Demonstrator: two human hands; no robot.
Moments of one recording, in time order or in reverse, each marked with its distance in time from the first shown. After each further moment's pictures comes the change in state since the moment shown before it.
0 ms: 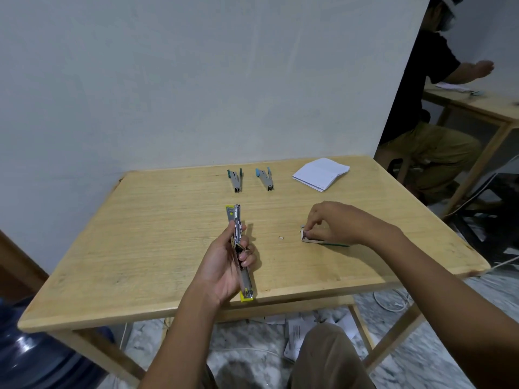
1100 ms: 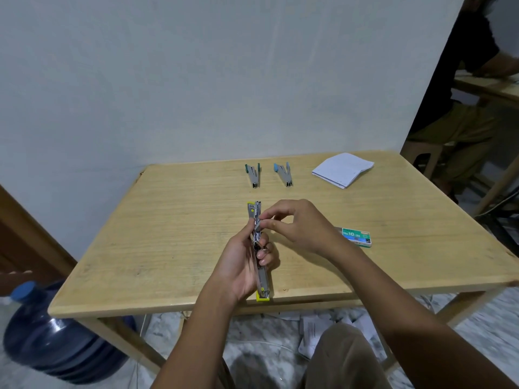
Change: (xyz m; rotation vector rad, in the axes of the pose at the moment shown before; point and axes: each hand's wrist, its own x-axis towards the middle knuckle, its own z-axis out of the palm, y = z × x) left_hand -0.002 0.002 0.005 0.054 0.003 -0.066; right_hand 0.030 -0.095 0.031 0.738 0.325 -0.197
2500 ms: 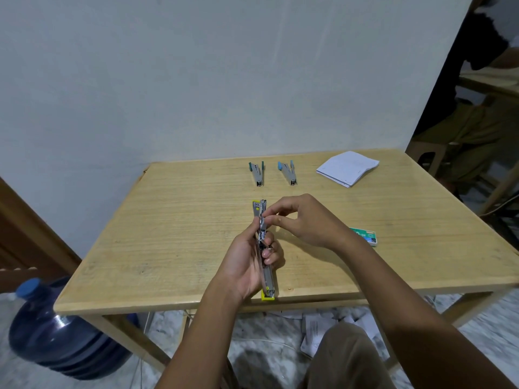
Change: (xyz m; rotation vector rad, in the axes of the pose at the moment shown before) left_hand 0.006 -0.002 -0.009 0.011 -0.037 -0.009; right_hand 0.008 -0.001 -0.007 0.003 -0.085 -0.005
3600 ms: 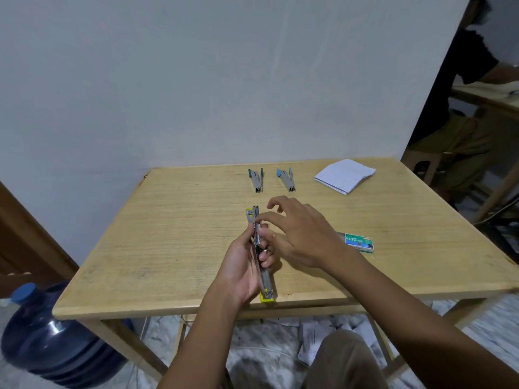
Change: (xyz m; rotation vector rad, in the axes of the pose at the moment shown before) left_hand 0.000 0.000 -0.003 -0.064 0.021 0.009; right_hand -0.011 0.002 0.015 -0.698 0.056 -0.177
